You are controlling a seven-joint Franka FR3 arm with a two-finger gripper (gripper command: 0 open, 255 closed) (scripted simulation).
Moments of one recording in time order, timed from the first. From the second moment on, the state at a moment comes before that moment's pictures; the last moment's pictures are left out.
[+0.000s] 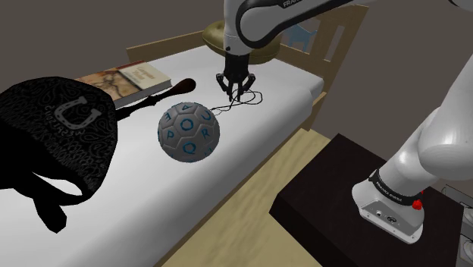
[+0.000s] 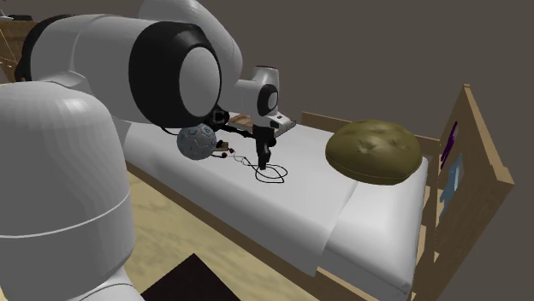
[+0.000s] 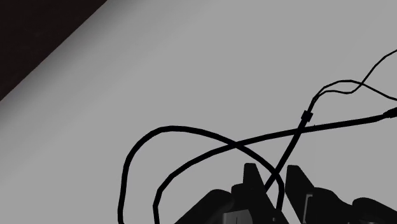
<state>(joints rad) 0.07 0.19 0.28 -1.92 -0.02 2.08 0.98</state>
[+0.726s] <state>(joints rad) 0.07 0.15 0.29 -1.83 0.00 1.94 0.98</state>
